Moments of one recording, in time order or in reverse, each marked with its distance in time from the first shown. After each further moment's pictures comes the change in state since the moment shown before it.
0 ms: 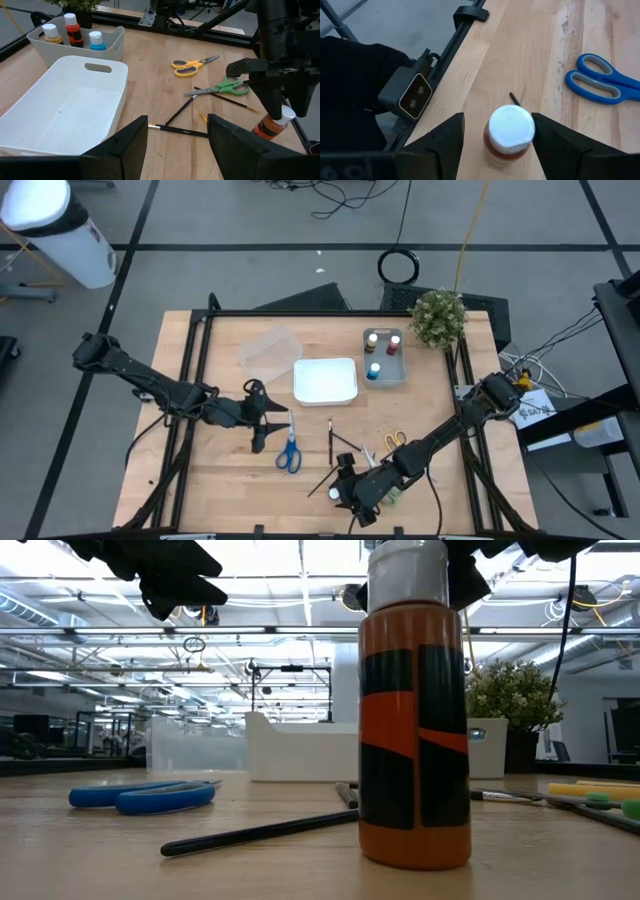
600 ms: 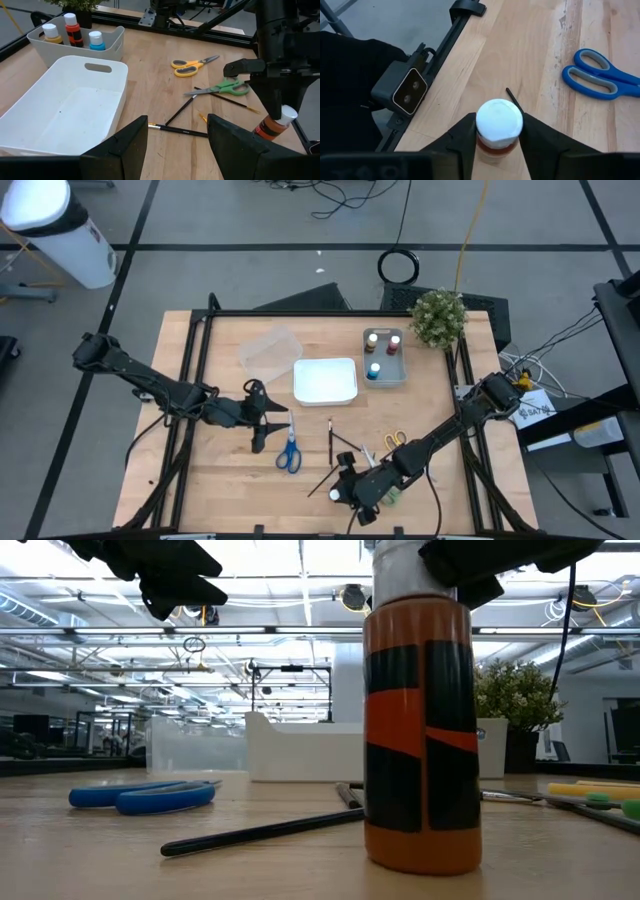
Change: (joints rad) left arm 0.000 0.000 0.000 0.000 0.000 -0.001; right arm -0.003 0.000 0.000 -0.021 0.002 -0.003
